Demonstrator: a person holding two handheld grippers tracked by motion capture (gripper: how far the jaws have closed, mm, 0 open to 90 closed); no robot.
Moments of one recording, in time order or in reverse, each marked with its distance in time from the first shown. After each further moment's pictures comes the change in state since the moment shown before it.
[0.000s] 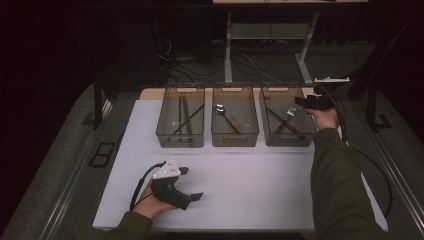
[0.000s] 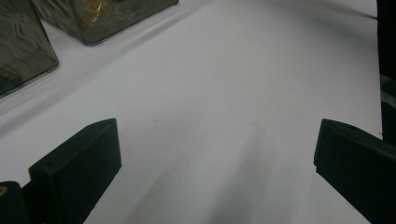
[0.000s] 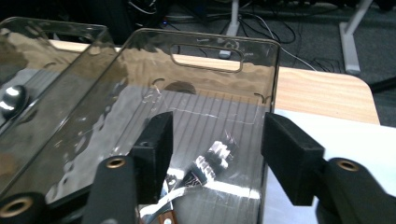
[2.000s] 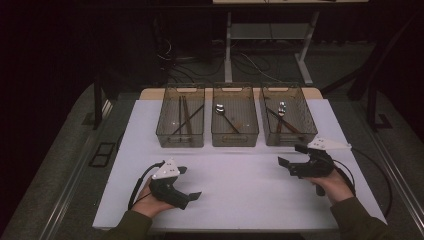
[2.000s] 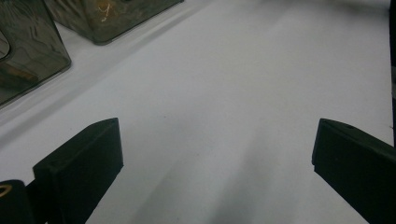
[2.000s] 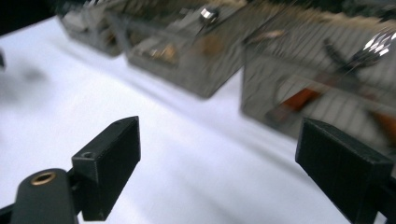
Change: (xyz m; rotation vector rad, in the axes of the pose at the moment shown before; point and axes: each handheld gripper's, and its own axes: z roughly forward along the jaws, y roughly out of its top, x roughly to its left) left arm 0.001 0.001 -0.004 0.016 0.030 0.021; right arm 0.089 -0.146 -0.100 -0.073 0.344 -0.202
